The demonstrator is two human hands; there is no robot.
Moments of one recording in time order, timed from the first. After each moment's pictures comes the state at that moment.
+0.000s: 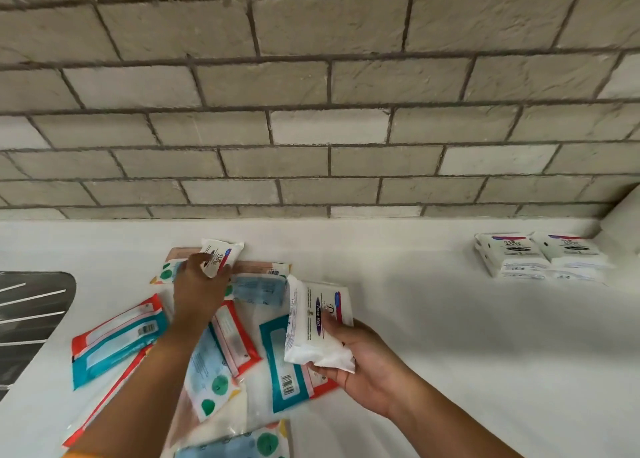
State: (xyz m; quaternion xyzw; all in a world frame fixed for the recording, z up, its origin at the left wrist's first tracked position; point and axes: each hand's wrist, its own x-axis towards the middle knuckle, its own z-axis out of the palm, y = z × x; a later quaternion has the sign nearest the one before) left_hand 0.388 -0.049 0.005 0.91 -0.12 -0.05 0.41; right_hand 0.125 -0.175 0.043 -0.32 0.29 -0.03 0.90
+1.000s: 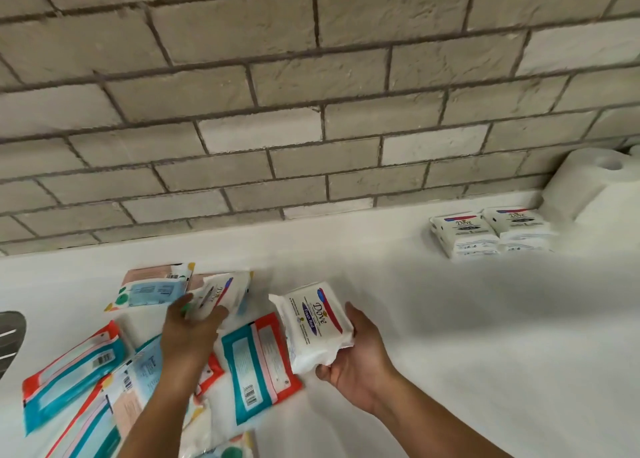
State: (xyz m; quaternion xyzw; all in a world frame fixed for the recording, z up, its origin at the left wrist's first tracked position) left_hand 0.285 -0.071 0.014 0.83 -0.02 -0.15 0.53; right_hand 0.083 -0.220 0.005 -0.27 0.33 -0.09 0.90
